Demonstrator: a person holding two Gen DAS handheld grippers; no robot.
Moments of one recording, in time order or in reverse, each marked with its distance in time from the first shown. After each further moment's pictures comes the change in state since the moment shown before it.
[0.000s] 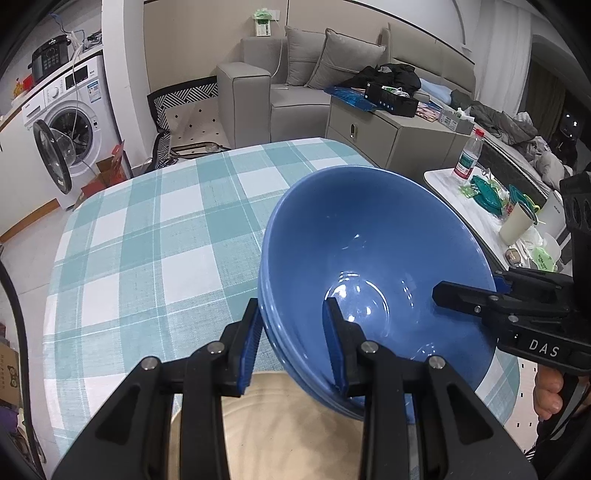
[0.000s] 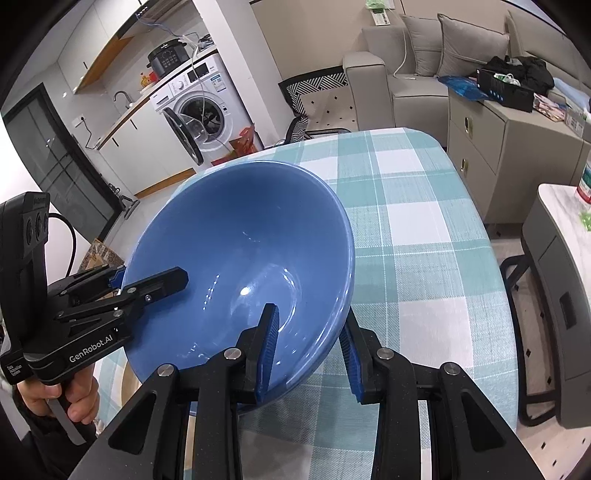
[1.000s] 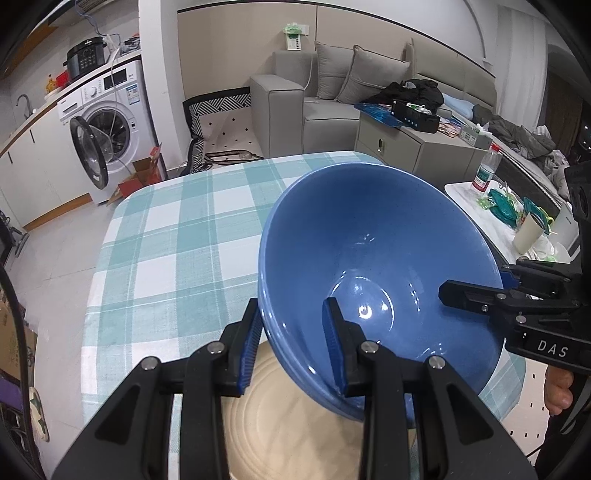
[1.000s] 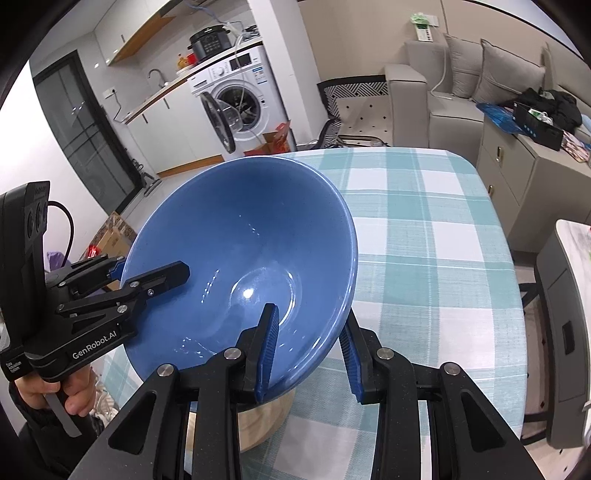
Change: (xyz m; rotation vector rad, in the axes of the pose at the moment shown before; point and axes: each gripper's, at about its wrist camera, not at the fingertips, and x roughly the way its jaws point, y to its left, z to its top) left arm -0.061 0.026 -0.035 -0.052 -0.051 0.102; right arm -0.025 0.068 -0.011 -0.139 -0.002 0.054
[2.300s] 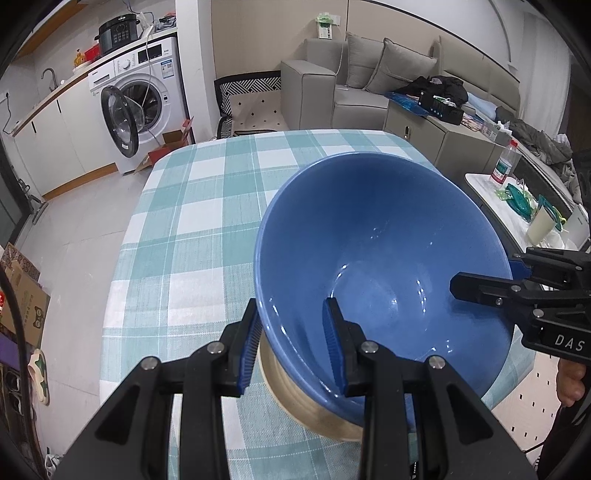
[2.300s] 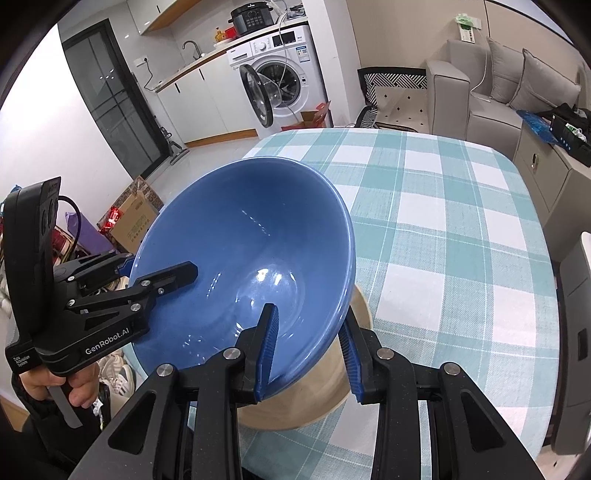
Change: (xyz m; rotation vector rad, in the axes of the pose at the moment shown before) left arm -0.029 0.036 -0.066 -0.073 0.052 0.067; right arm 0.006 0.067 -0.035 -0.103 0.073 0.064
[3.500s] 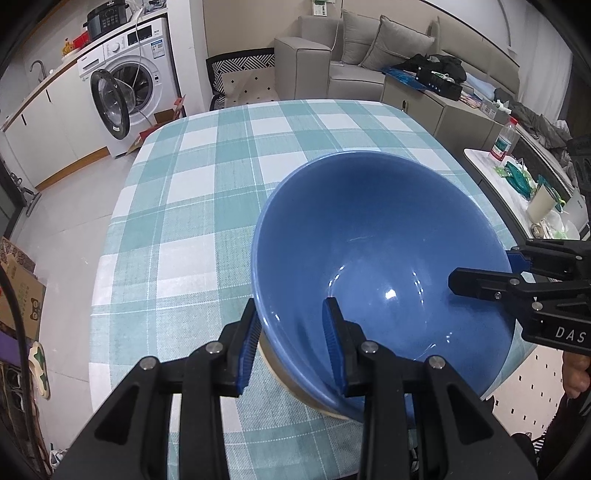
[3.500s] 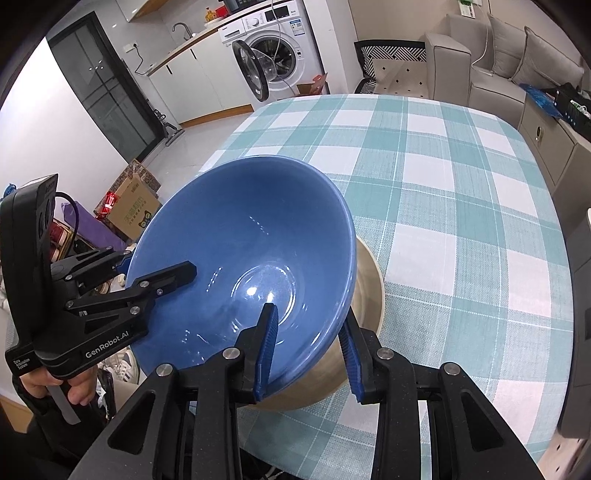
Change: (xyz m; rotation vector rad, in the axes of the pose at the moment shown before) left arm 0.017 0.002 -0.018 0.018 0.091 -0.024; right arm 0.023 -0.001 -0.016 0.033 0.109 0.003
